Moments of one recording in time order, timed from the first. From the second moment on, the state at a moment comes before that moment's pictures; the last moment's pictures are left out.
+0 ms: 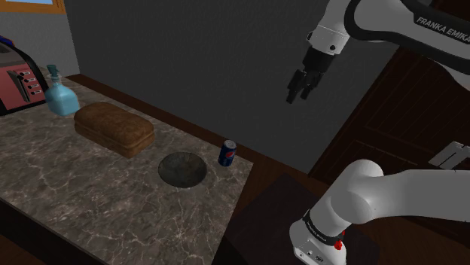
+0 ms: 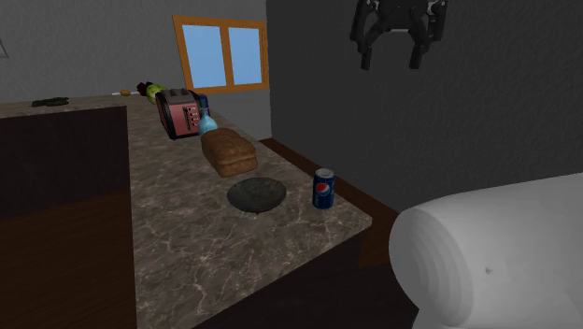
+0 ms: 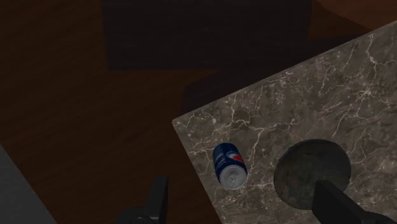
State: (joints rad) arm -0.01 -0.83 -0.01 -2.29 -0.02 1.50 0.04
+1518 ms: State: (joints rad) arm -0.03 -0.33 0.11 -2.55 0.05 2.24 0.30
